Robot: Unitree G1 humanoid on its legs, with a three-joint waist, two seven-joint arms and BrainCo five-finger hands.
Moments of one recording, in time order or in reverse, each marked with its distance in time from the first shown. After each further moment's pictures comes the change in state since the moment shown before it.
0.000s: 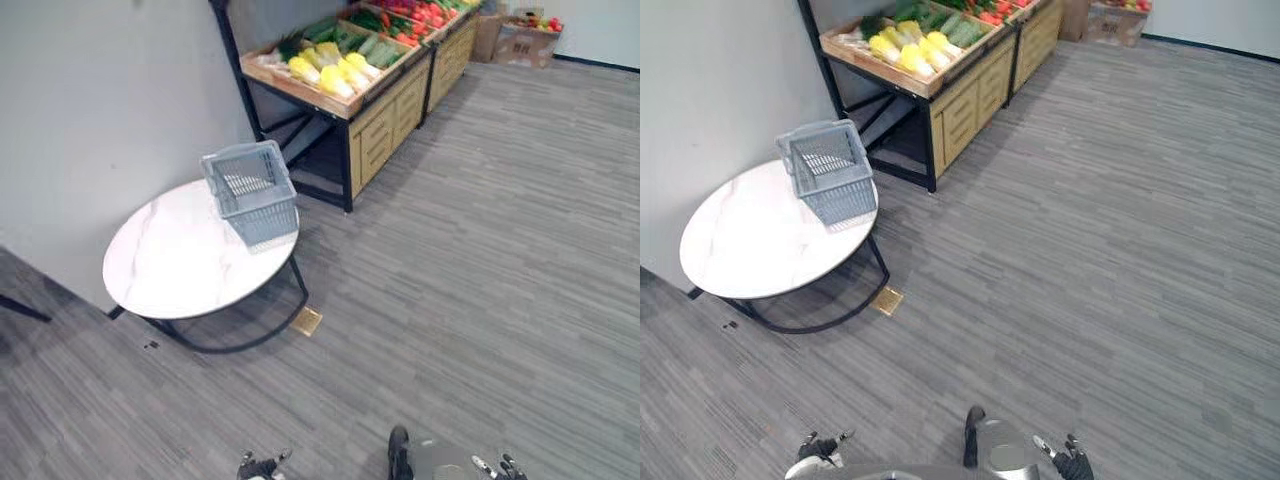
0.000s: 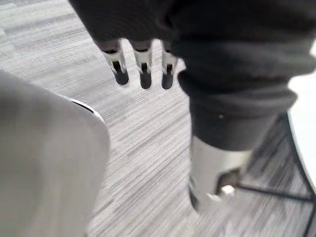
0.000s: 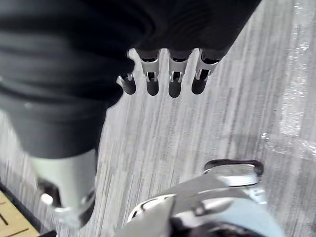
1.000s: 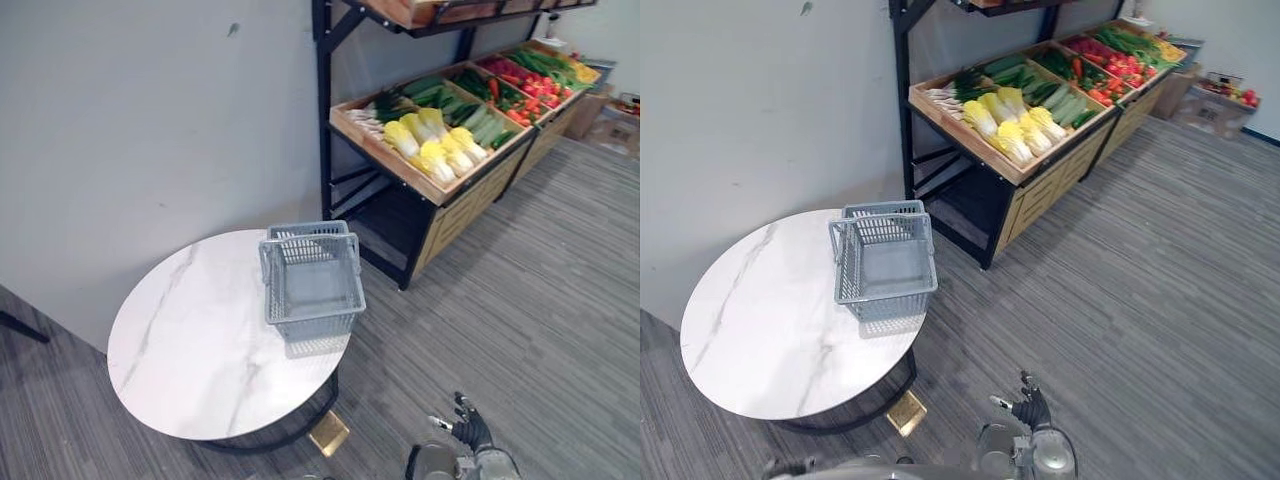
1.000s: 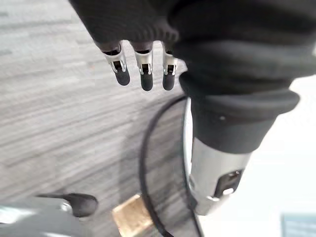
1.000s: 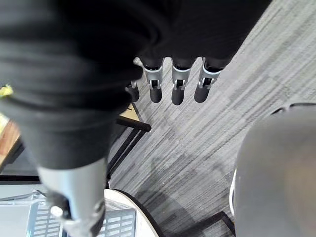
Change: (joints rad) left arm 0.023 0.098 -0.097 -0.027 0.036 0.074 0.092; right arm -0.157 0.020 0.162 -0.030 -0.231 -0.074 -0.062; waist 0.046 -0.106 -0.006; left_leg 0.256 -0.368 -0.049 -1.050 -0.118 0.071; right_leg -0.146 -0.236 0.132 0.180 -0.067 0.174
